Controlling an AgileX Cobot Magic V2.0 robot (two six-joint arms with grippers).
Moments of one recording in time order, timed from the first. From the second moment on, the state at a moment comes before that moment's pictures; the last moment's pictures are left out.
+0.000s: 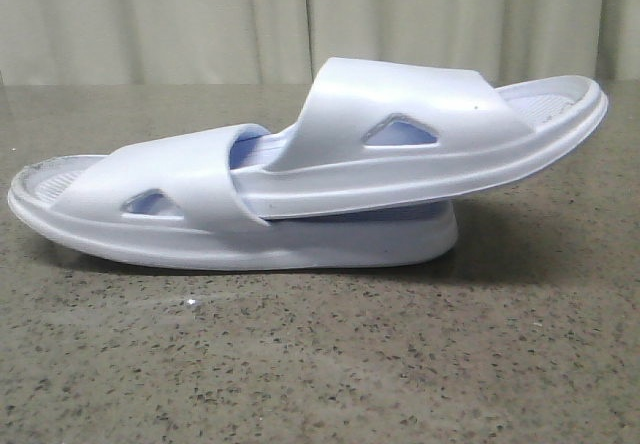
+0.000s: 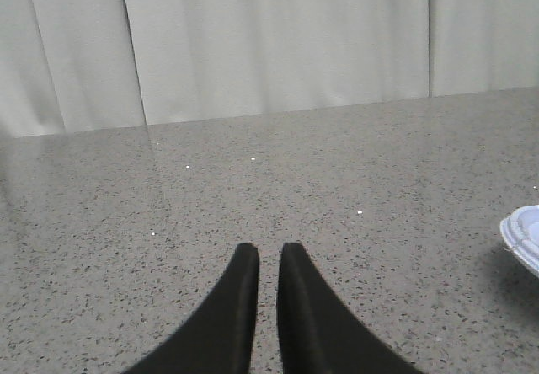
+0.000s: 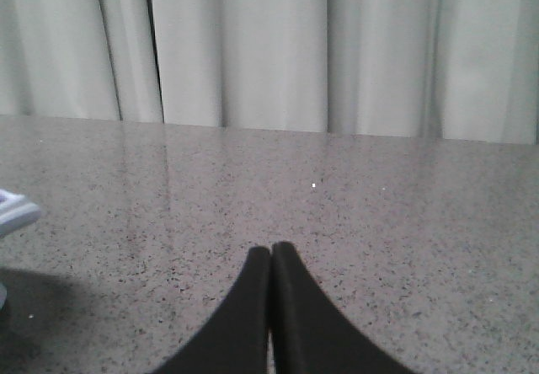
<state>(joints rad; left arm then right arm) -0.12 0.00 0.00 -0.13 0.09 0.21 0.14 0.08 0.00 -0.02 -0.06 -0.03</state>
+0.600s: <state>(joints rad) -0.12 0.00 0.00 -0.13 0.08 0.21 0.14 0.00 0.01 -0.03 -0.07 0.01</state>
